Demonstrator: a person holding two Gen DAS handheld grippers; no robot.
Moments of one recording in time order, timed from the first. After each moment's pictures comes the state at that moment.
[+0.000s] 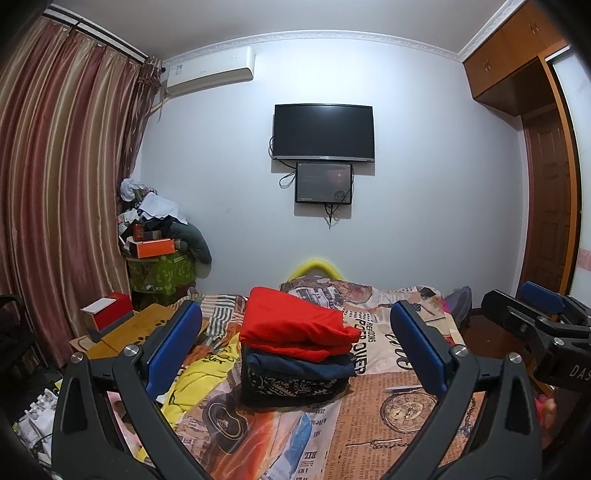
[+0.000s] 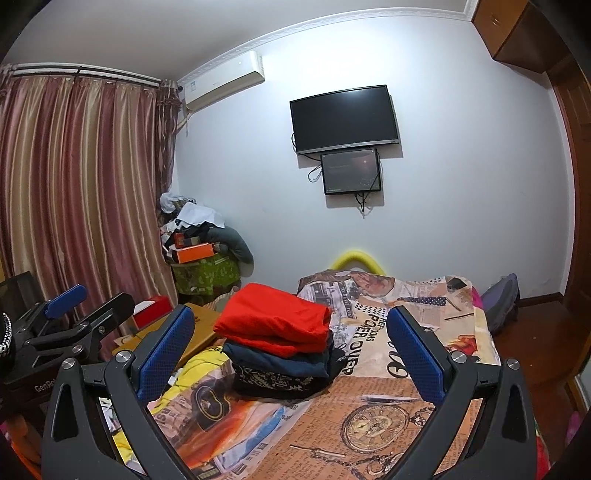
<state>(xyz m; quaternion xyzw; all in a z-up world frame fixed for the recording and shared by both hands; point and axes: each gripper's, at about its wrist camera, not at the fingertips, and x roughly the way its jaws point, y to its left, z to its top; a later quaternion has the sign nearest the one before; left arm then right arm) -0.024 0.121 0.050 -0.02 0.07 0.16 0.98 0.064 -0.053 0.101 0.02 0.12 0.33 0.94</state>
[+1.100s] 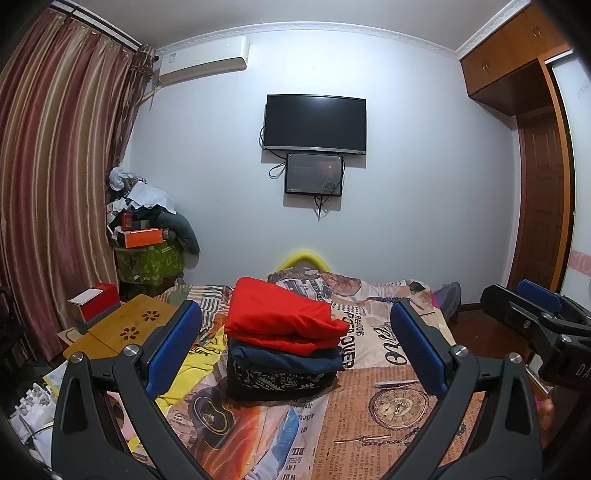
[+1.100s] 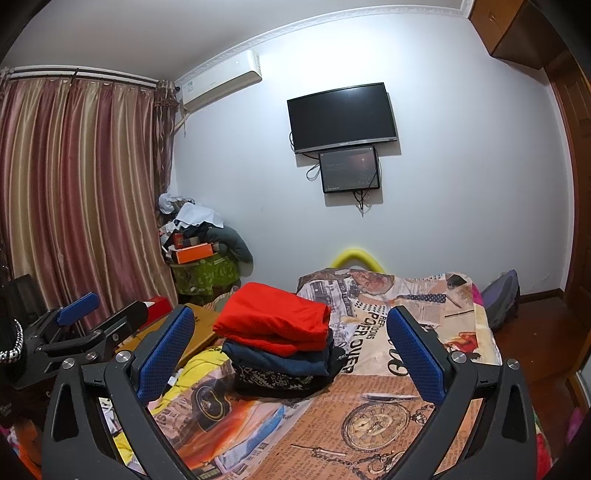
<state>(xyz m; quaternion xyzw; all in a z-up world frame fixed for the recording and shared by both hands) -0.014 0.123 0.044 -0.04 0.09 0.14 0.99 0.068 -0.052 0.101 0.02 0.13 0.32 0.94</state>
